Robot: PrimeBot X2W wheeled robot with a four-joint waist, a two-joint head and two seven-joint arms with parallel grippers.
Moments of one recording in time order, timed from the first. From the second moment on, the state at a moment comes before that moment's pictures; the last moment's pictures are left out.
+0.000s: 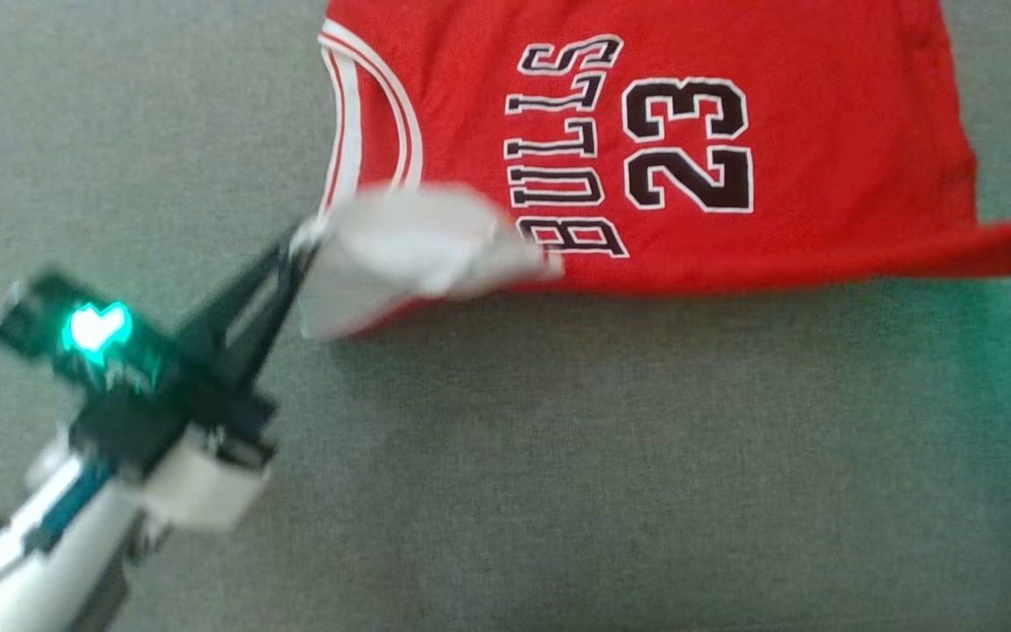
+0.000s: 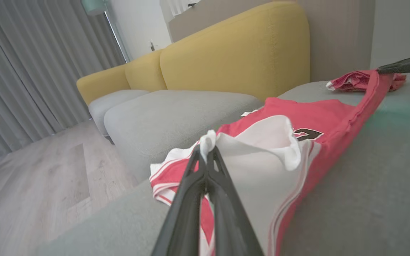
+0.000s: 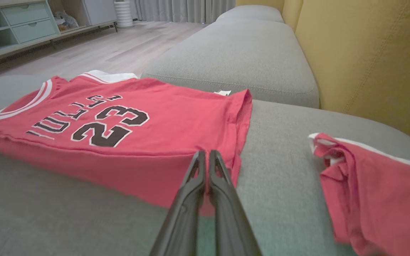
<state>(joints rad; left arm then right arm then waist) -0.39 0.61 -0.58 -0.09 -0.26 -0.02 -0.26 -0.12 -0.73 0.23 0.11 0.60 0.12 -0.25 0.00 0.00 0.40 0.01</state>
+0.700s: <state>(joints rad) -0.86 0.50 -0.61 0.21 -0.12 -0.11 -0.26 -0.52 -0.72 0.40 0.34 0.63 0.12 -0.25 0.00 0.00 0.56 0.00</state>
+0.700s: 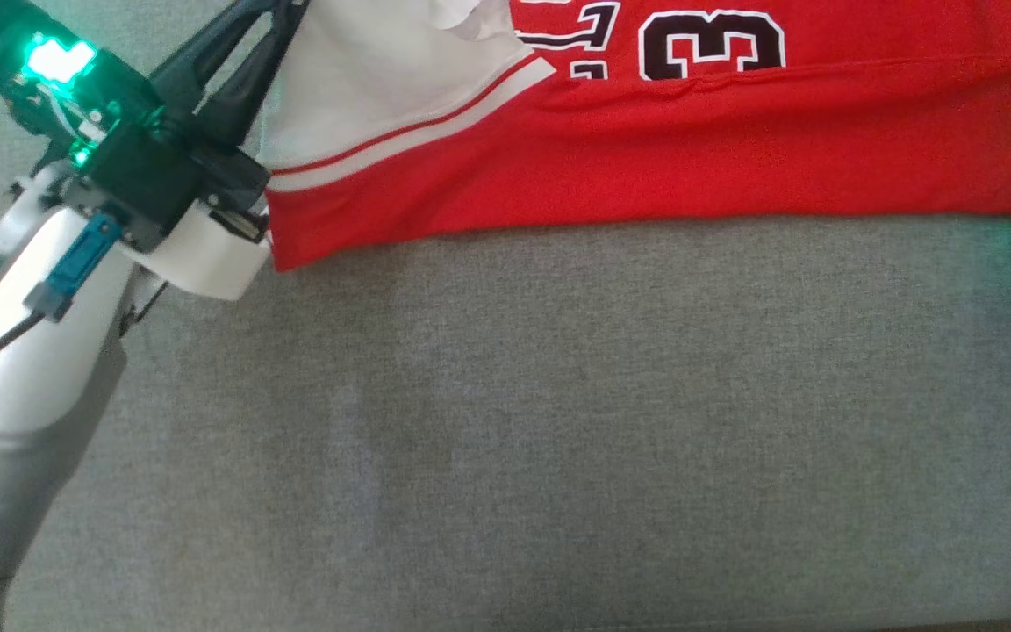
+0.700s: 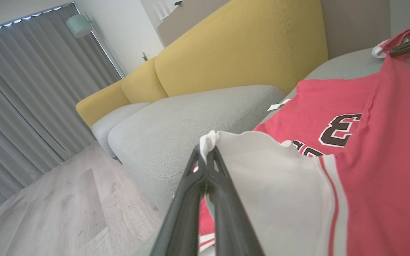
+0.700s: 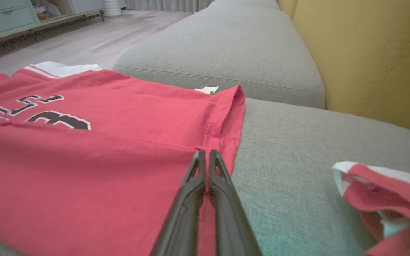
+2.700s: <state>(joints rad) -0.38 0.27 -0.45 0.44 -0.31 -0.02 -0.25 -0.48 -0.43 0.34 0.71 0.61 0.12 -0.25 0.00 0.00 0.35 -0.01</state>
